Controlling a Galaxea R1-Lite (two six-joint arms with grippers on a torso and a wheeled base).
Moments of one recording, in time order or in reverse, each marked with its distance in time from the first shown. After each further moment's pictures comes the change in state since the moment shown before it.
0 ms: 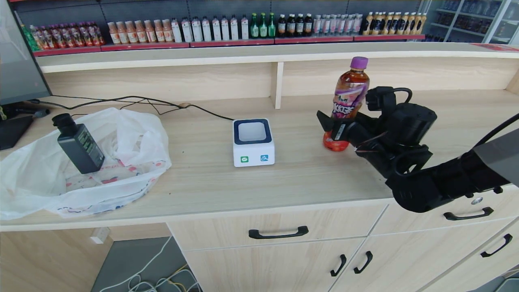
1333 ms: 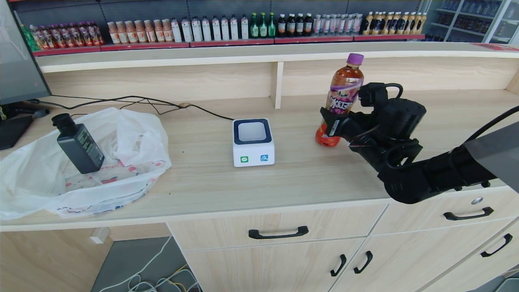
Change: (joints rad) left arm 0.000 0.000 0.000 0.000 0.000 0.000; right arm 0.007 0.036 -0.090 0.057 -0.001 0.004
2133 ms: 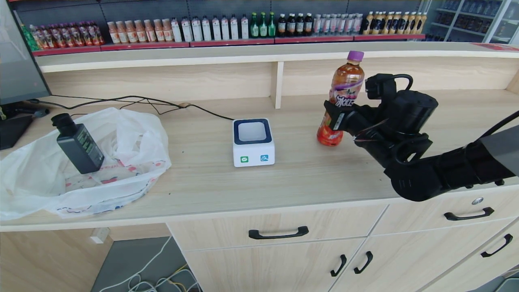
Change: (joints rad) left arm 0.000 0.000 0.000 0.000 0.000 0.000; right arm 0.007 -0.056 0.009 0.004 -0.010 -0.015
